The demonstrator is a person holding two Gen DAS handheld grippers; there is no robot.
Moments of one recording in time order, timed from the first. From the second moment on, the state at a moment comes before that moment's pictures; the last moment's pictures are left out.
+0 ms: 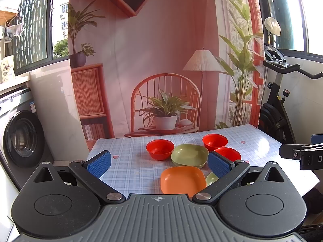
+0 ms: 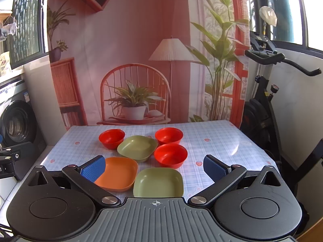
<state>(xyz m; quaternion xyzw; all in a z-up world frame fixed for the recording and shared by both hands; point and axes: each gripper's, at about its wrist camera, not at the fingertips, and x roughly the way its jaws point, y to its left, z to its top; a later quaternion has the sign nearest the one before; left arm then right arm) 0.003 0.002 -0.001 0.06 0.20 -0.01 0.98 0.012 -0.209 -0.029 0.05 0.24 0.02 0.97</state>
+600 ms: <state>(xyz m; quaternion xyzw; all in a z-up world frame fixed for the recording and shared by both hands) 0.003 0.002 0.000 0.05 0.20 -0.01 0.98 0.014 -0.208 -0.031 0.05 0.24 0.02 0.97</state>
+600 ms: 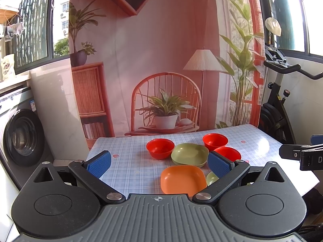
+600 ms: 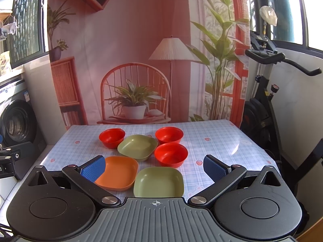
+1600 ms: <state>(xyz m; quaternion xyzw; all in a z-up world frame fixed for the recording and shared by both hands) 0.004 0.002 -0.001 0.05 0.20 -0.01 0.98 0.011 -0.208 -0.031 0.05 0.24 0.02 0.97</state>
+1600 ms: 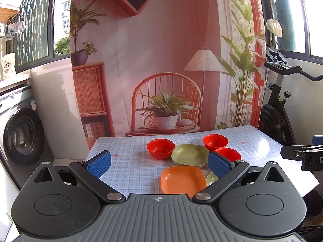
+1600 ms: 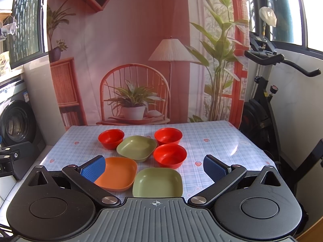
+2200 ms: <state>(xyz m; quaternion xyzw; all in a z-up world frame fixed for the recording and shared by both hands) 0.000 0.003 0.000 0.04 0.20 -0.01 0.98 0.011 -0.214 -0.028 0.05 0.24 0.02 0.97</state>
